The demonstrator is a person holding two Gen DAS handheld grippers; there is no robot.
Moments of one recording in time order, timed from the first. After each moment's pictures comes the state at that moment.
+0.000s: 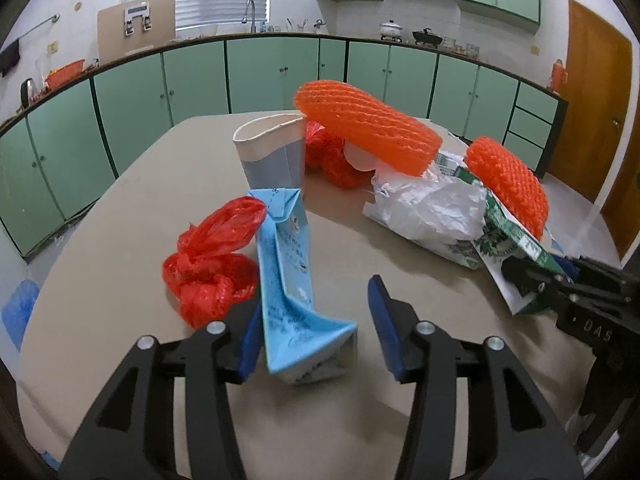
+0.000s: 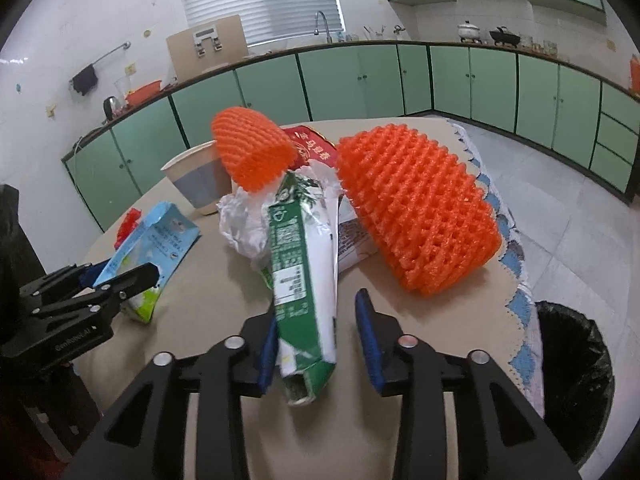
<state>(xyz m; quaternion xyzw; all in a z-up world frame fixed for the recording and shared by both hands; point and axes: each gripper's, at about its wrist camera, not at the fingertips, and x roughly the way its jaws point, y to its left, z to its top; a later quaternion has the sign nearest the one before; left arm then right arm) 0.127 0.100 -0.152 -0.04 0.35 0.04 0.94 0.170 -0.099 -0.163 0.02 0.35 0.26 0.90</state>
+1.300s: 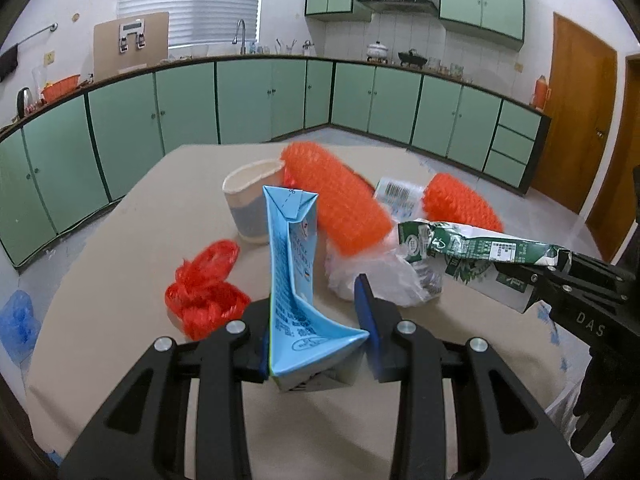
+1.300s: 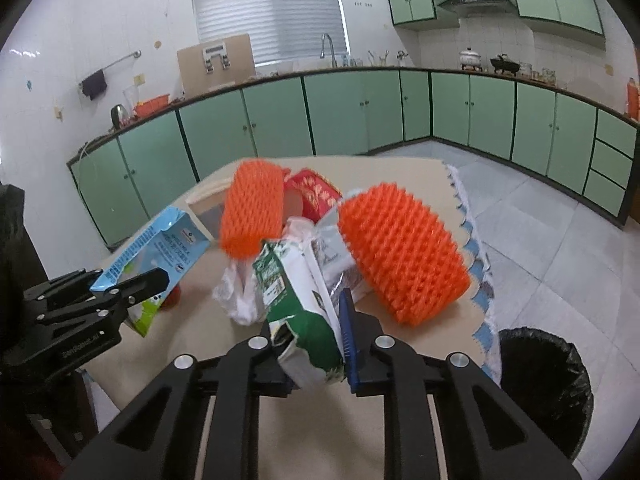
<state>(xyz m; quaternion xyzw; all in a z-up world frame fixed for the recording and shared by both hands) 0.102 0.078 -0.109 -0.04 0.31 0.02 0.95 0.135 -0.106 -0.110 0.00 0.29 0.25 0.92</state>
